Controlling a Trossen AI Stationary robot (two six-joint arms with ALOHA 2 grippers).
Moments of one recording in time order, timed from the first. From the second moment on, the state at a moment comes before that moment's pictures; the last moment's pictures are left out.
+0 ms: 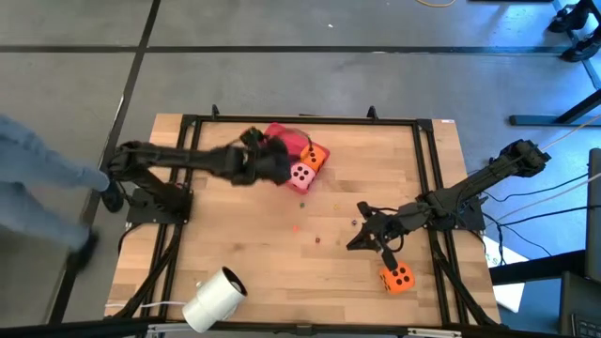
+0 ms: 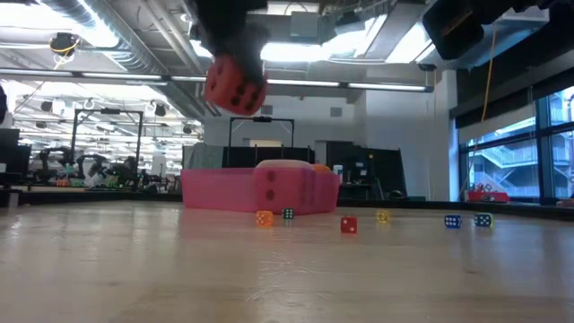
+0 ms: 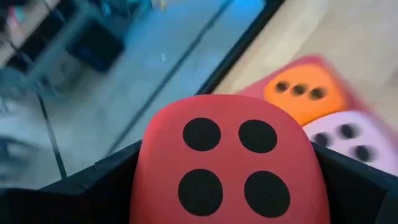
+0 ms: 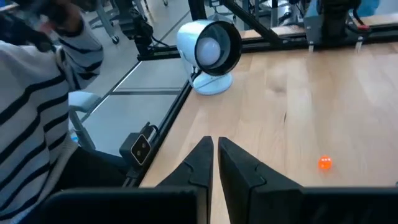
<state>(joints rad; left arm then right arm) 0.02 1.50 1.35 -0.80 -0.81 -0.30 0.50 1.12 0.57 0.24 0.07 0.28</state>
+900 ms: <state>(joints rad) 0.25 1.50 0.90 -0.11 -0.37 -0.37 0.28 1.14 0.57 0.43 0.69 -0.02</state>
